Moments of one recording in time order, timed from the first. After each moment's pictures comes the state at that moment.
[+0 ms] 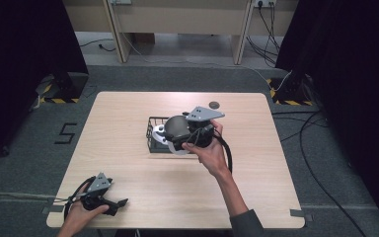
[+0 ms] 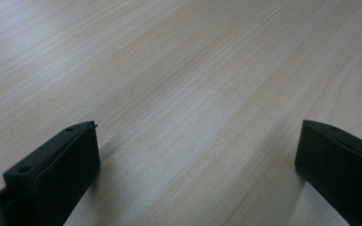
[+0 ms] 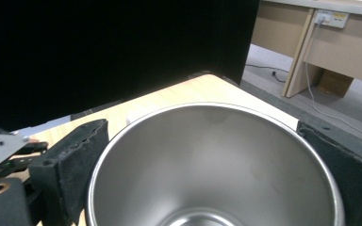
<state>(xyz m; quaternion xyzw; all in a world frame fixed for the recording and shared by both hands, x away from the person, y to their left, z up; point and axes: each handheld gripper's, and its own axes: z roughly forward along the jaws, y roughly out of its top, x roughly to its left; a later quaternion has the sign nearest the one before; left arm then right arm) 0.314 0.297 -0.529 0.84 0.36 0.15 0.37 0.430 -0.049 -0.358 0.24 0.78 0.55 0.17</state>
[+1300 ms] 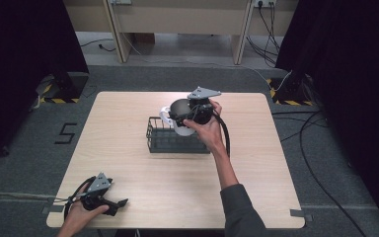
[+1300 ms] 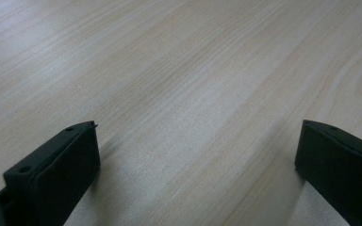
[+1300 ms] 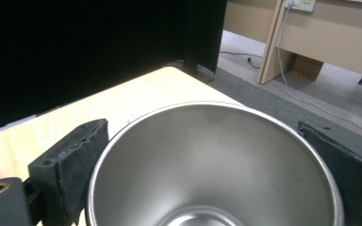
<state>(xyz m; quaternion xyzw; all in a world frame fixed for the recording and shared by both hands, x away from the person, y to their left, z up) 0.314 0.297 -0.529 0.84 0.36 0.15 0.37 0.507 -0.049 -0.367 0.29 0.78 0.52 0.19</state>
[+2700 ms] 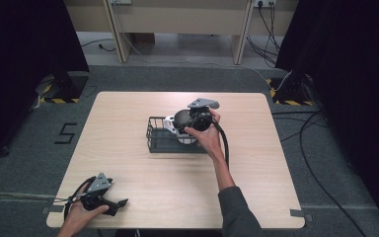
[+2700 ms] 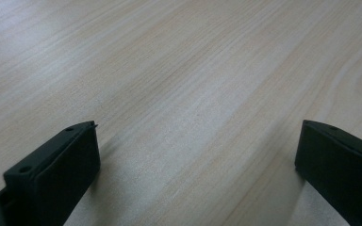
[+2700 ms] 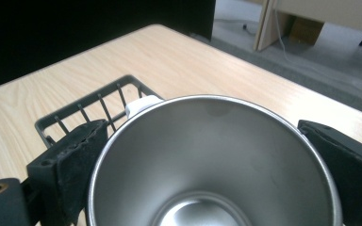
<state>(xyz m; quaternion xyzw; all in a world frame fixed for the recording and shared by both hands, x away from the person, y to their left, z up) 0.314 0.297 -0.529 0.85 0.35 0.15 0.37 0.519 -0.052 -0.417 0.32 0.80 0.48 0.17</state>
